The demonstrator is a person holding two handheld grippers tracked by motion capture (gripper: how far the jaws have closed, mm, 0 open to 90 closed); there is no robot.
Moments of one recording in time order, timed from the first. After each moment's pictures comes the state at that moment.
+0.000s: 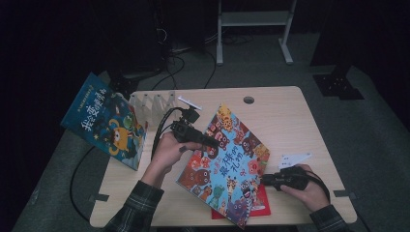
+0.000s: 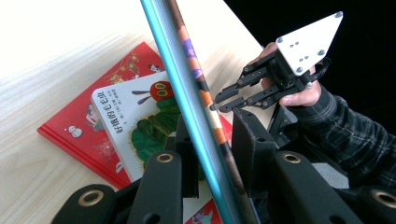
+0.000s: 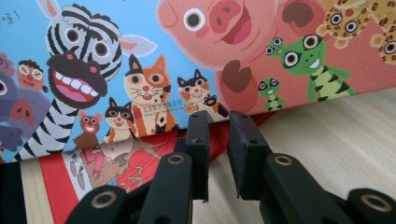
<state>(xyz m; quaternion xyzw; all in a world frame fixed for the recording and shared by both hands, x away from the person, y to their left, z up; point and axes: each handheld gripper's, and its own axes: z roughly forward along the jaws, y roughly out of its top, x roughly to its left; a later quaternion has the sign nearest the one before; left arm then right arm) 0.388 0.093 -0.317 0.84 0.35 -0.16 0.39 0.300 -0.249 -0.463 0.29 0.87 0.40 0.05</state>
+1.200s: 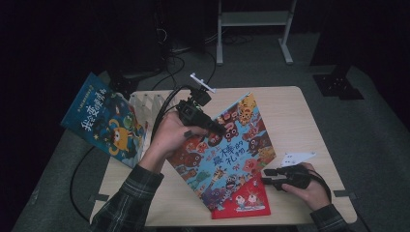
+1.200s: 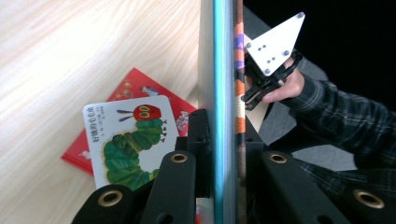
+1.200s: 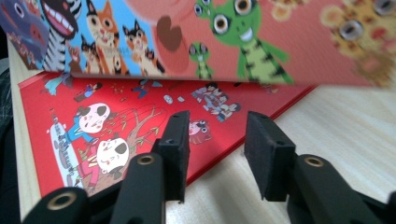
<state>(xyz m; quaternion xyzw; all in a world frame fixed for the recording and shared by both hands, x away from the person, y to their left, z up) 0.379 0.066 -0.240 0.89 0.29 -0.10 0.35 0.303 -0.255 -0.460 0.30 0.85 0.43 0.06</state>
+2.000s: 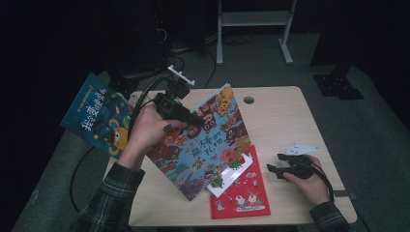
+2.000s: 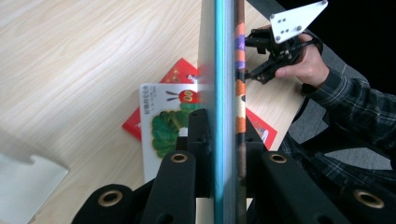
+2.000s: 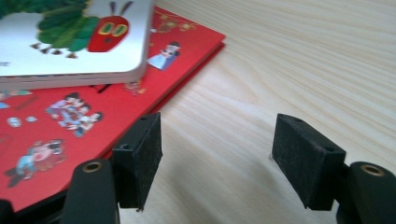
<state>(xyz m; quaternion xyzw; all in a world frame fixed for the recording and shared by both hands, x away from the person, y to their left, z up) 0.377 0.116 -0.218 0.88 0.33 -0.04 0.33 0.334 -0.275 -0.478 0.40 0.81 0.40 0.16</state>
